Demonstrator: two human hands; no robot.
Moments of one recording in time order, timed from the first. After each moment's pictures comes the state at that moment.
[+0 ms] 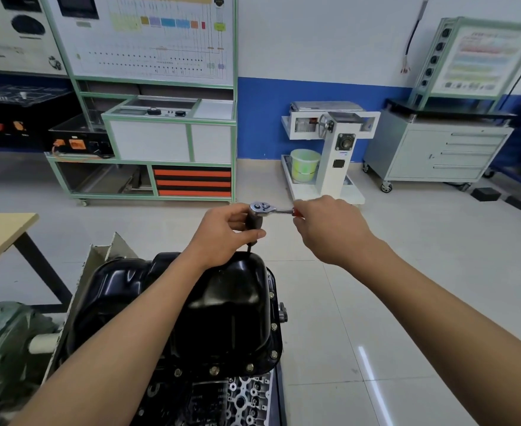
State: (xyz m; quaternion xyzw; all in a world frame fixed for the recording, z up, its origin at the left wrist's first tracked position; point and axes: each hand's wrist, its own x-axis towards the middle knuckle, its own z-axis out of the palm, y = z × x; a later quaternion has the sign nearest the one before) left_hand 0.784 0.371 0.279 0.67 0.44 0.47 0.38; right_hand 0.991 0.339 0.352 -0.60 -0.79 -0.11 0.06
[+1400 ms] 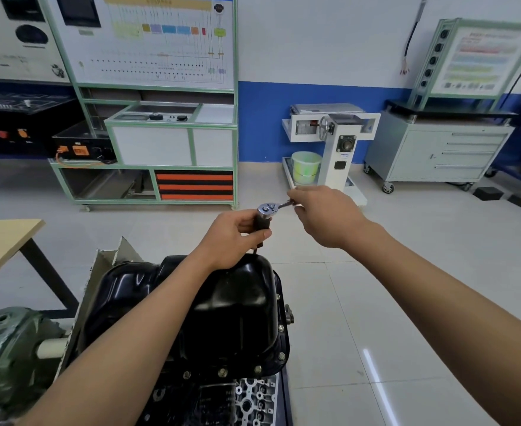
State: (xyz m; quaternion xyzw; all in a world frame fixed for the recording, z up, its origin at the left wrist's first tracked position) left_hand 0.783 0.369 0.282 0.69 0.43 0.43 0.40; right_hand 0.987 0.367 0.356 -0.56 -0.82 -0.08 0.09
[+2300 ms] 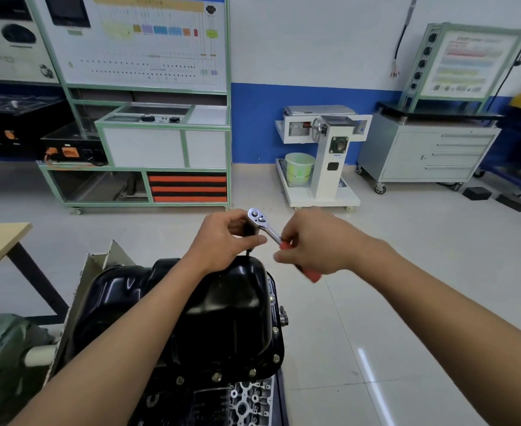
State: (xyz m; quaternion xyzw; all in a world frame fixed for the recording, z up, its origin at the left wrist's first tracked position) left_hand 0.783 0.370 0.279 0.69 0.42 0.46 0.38; right_hand 0.978 0.318 0.370 -0.58 -0.81 0.10 0.06
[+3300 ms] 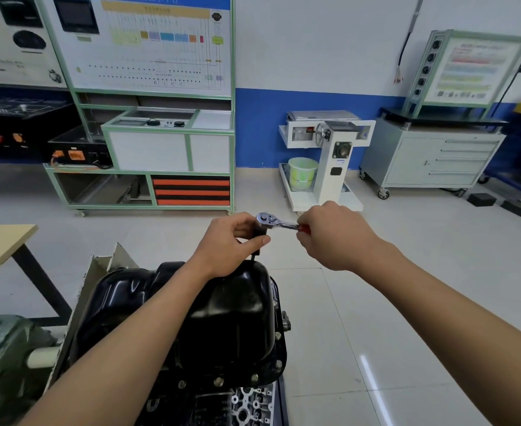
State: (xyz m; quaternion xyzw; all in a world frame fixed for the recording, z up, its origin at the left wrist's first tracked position) left_hand 0.781 0.372 0.276 0.70 0.42 0.46 0.34; right_hand 0.988 0.331 0.365 -0.60 -0.79 -0.06 0.06
